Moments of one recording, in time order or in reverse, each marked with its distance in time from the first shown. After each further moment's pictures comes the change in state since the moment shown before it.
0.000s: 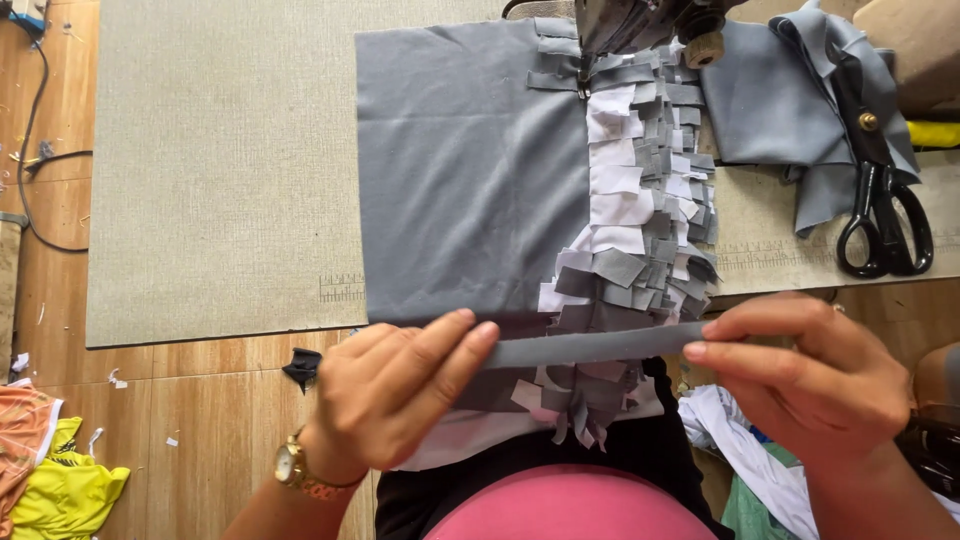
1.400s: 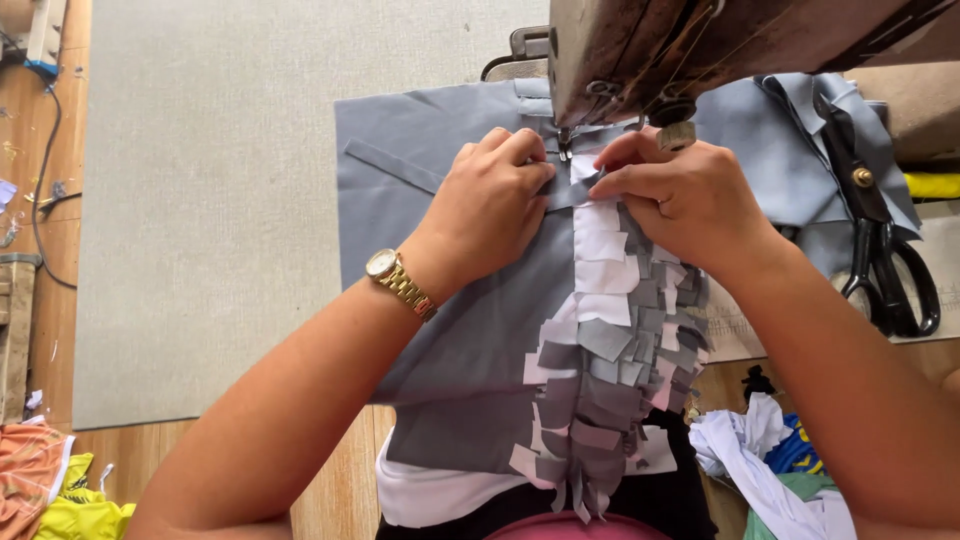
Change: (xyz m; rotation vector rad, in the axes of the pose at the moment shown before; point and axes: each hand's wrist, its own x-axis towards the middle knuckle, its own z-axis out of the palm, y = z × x) left_hand 0.107 -0.150 0.184 0.066 -0.229 -0.167; right_hand 0.105 0.196 0.083 -0.122 -0.148 -0.082
